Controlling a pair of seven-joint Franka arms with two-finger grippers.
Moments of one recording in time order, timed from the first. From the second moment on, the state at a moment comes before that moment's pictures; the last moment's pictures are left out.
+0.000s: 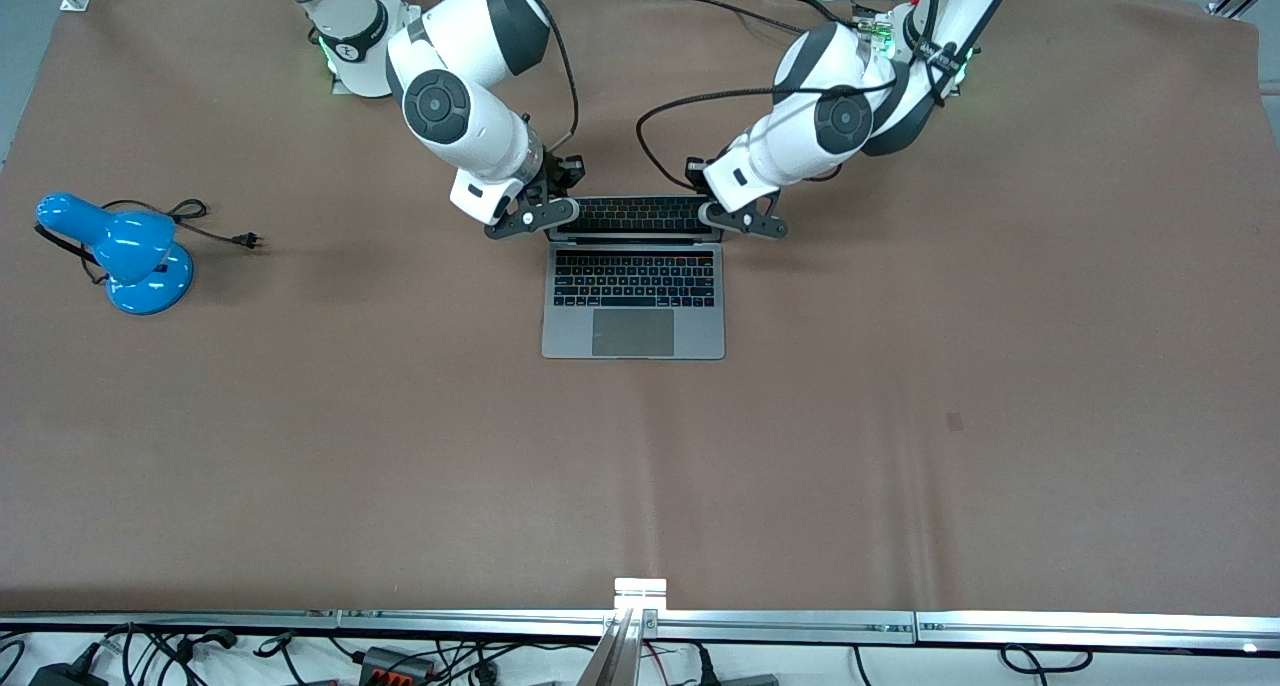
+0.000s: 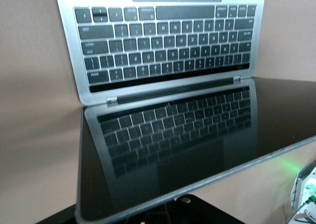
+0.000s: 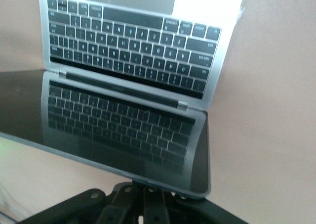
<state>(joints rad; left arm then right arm) -0.08 0.22 -0.64 -2.19 -0.47 2.32 -0.29 0.74 0.18 -0.05 -2.08 0.40 2.16 0.25</state>
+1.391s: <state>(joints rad) -0.11 0.68 -0.53 -1.82 -0.11 2.32 -0.40 0.61 0.74 -0.06 -1.60 0.40 2.20 0.26</state>
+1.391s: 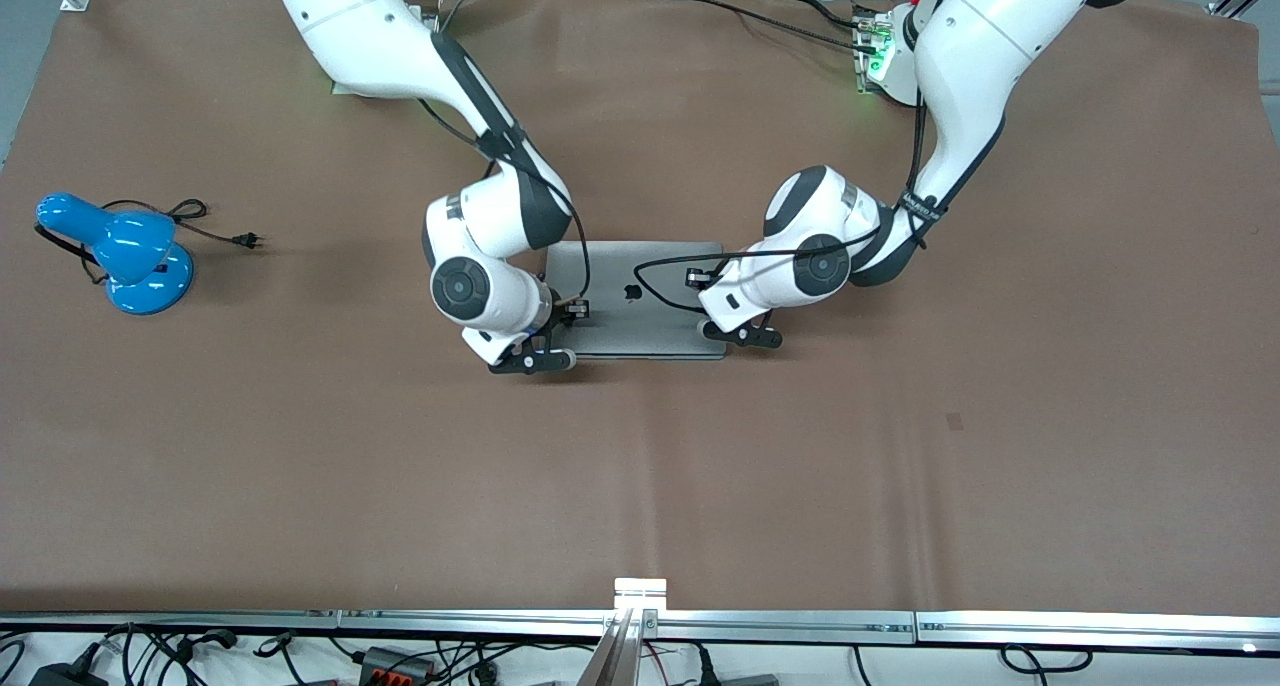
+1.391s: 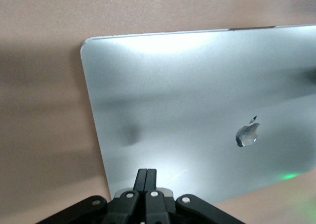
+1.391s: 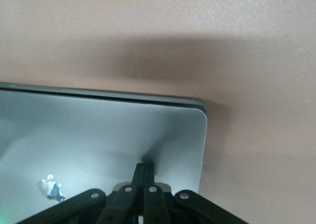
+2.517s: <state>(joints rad) -0.07 0.56 -0.47 -1.67 -0.03 2.01 -0.45 0.61 0.58 -0.27 -1.50 0.29 1.98 0.26</state>
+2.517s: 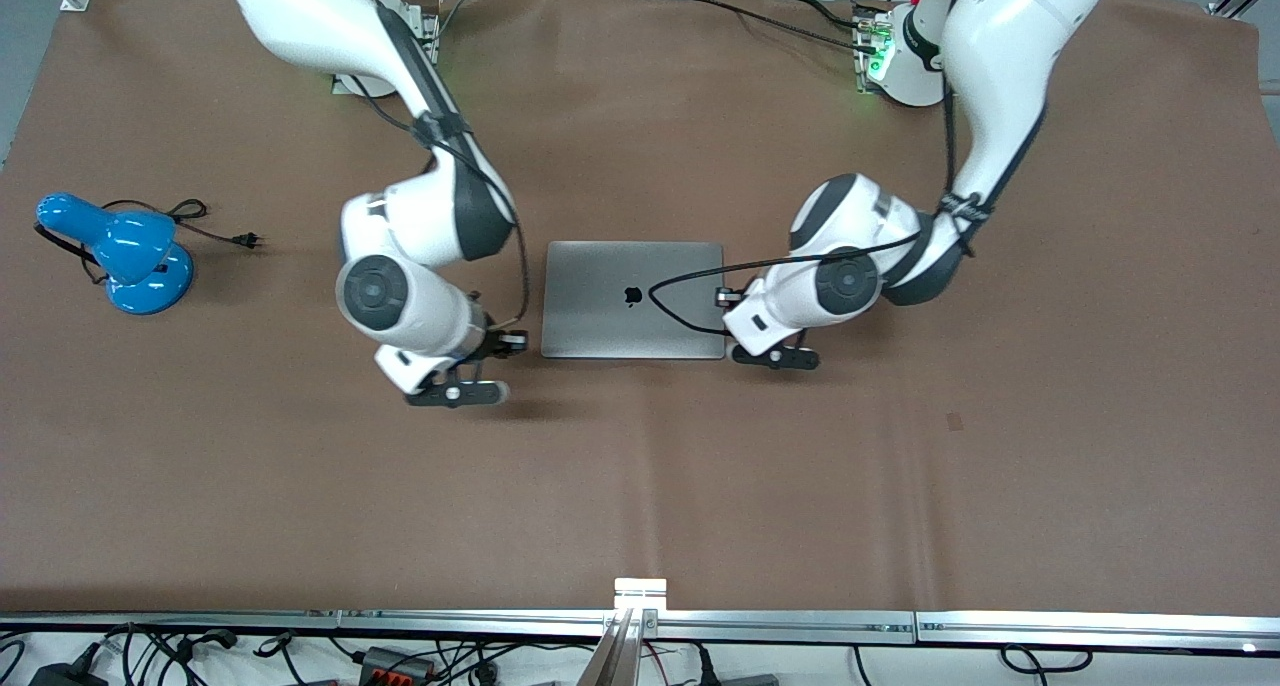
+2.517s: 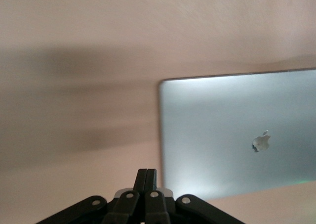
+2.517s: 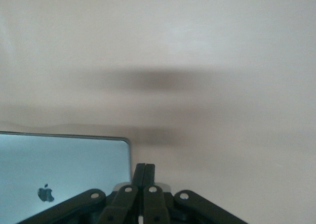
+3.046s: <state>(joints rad) 0.00 0.31 -0.31 -1.64 -0.02 1.70 -0.20 0.60 0.45 -0.51 -1.35 0.29 1.61 0.08</state>
